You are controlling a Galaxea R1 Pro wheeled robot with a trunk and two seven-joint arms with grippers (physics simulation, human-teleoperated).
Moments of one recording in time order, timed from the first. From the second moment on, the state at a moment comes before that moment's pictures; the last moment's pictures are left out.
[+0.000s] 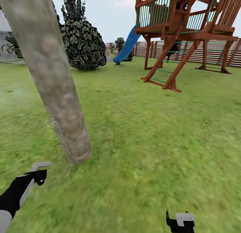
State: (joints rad) left arm -0.57 0.35 0.12 -0.74 0.11 0.42 0.01; right arm -0.37 0.02 -0.78 -0.20 0.95 -0.62 -0.27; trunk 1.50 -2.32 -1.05
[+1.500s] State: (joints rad) left arm -0.57 0.27 0.10 -0.74 0.02 0.38 0.07; right arm -0.37 0.02 -0.78 -0.20 0.94 -0.62 -0.27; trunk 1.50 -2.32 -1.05
